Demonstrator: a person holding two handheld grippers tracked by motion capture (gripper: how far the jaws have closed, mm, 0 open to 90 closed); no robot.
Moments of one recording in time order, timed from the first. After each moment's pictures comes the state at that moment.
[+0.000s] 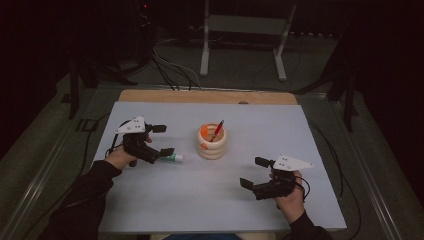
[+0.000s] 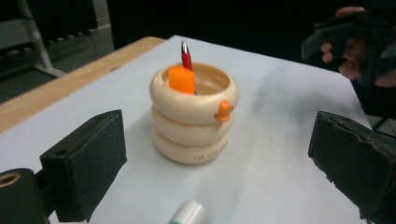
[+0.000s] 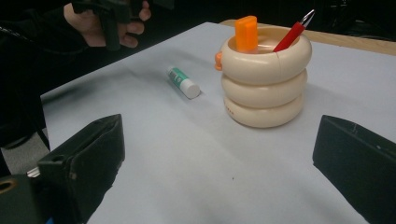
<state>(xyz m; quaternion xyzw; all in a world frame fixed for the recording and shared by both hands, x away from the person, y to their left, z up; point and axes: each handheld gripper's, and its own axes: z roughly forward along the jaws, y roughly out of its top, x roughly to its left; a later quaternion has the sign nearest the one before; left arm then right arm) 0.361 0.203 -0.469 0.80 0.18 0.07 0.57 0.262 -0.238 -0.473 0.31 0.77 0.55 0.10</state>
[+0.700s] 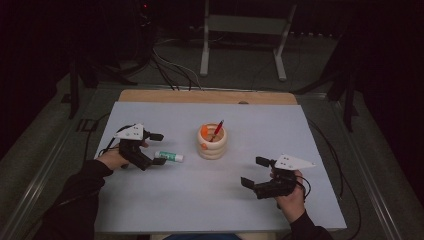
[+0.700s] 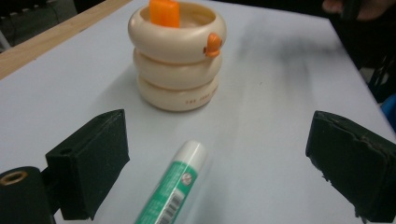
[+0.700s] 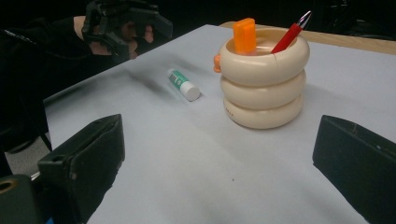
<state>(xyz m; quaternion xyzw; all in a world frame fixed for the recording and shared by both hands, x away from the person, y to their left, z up) 0.369 0.220 -0.496 0.84 0.11 0.04 0.53 0.263 -0.241 -0.473 0.31 0.76 0.56 0.09</state>
